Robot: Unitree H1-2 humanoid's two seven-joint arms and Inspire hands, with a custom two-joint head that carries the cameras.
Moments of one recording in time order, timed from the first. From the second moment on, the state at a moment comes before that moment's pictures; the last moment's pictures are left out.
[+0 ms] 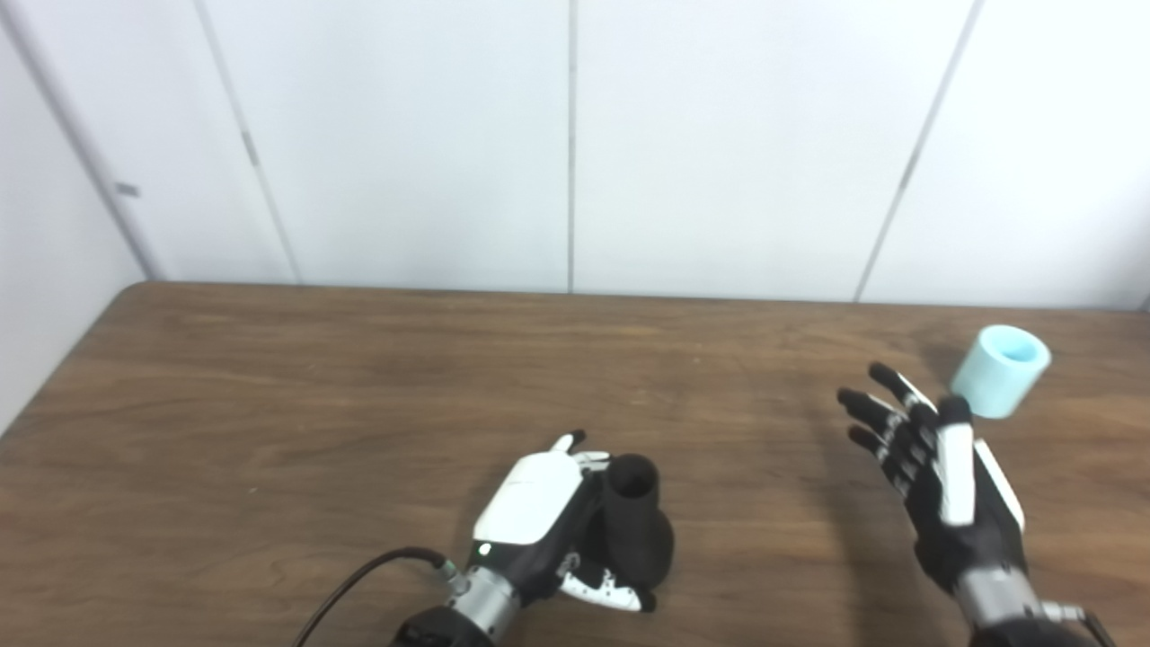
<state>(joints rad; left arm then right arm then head) -0.13 0.21 -0.51 -0.22 0.81 0.18 -0.14 -0.09 -0.15 -0.16 -0.39 0.18 0.45 0.01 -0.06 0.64</state>
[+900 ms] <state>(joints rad) -0.16 0.22 -0.54 -0.17 0.79 0.10 -0.13 -0.21 -0.28 -0.21 -0.44 0.09 0.47 -0.01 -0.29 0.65</state>
